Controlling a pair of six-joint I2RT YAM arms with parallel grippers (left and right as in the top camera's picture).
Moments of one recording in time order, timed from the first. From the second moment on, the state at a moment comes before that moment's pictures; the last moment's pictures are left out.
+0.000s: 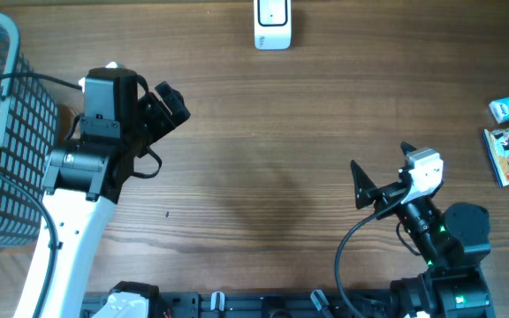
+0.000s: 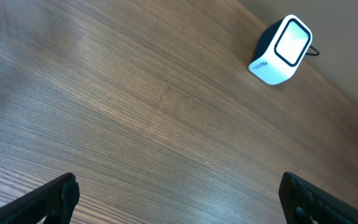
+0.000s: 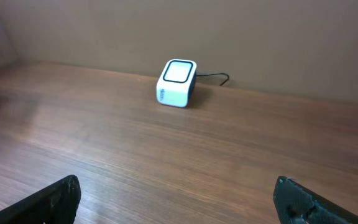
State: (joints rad) left arm -0.17 1.22 1.23 -0.86 -0.03 -0.72; right arm 0.10 0.38 0.41 -0.25 -0.25 -0.03
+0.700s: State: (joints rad) left arm -0.17 1.22 1.23 -0.86 -0.03 -0.72; right arm 0.03 0.02 0.01 0.09 -0.23 -0.04
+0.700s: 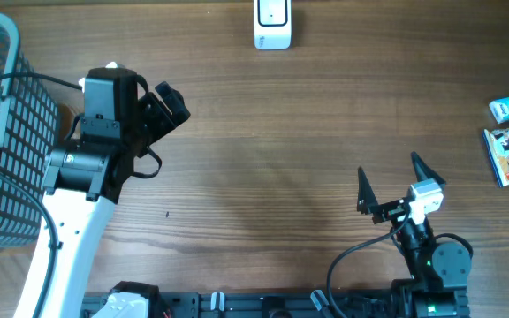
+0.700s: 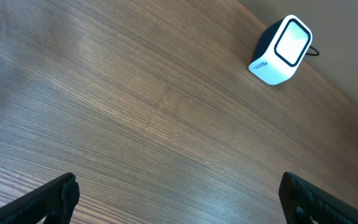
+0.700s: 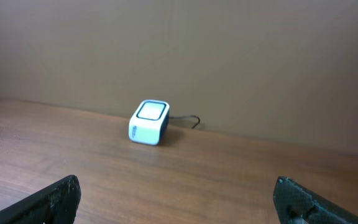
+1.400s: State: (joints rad) left arm -0.17 1.22 1.23 -0.86 -0.03 -0.72; right arm 0.01 0.02 0.01 0.01 -0.23 -0.03
